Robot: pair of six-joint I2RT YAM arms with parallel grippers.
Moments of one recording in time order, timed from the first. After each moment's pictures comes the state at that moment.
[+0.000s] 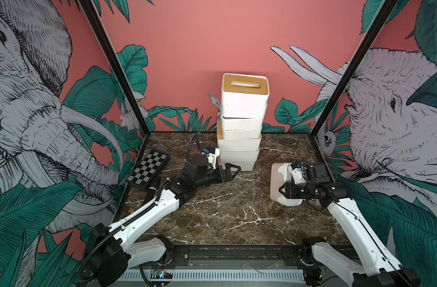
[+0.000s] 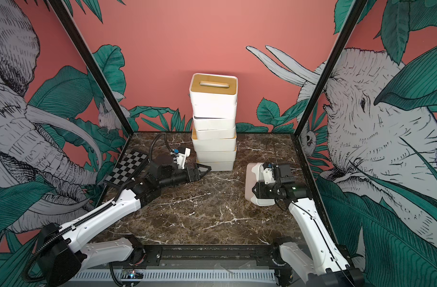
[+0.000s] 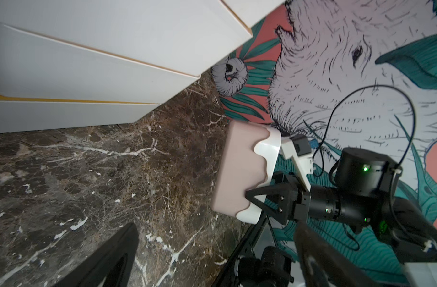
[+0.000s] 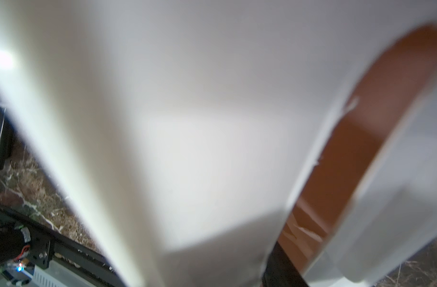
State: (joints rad) left arm -0.71 1.18 0.93 -0.11 0.40 -0.81; right arm 0.22 0.97 0.93 -0.95 -0.29 0.11
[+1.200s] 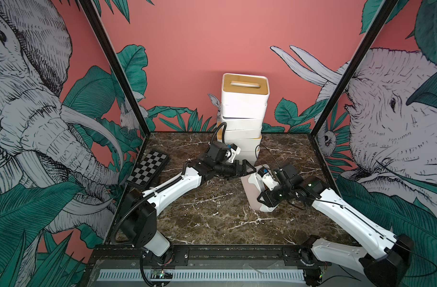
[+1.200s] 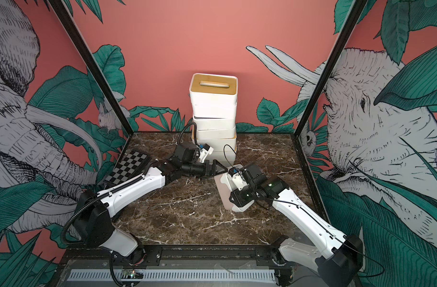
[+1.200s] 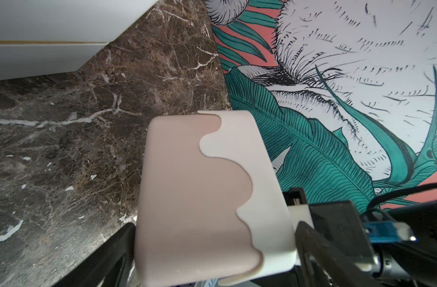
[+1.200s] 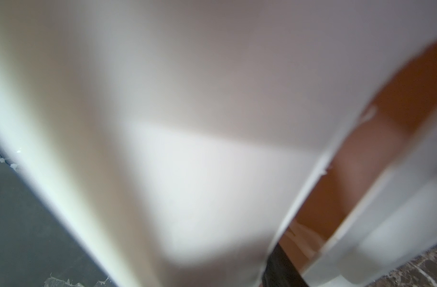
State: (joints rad) left arm -0.74 1.56 1.25 -0.30 0.64 -0.76; right arm 0.65 1.13 1.03 -0.96 -0.23 0.04
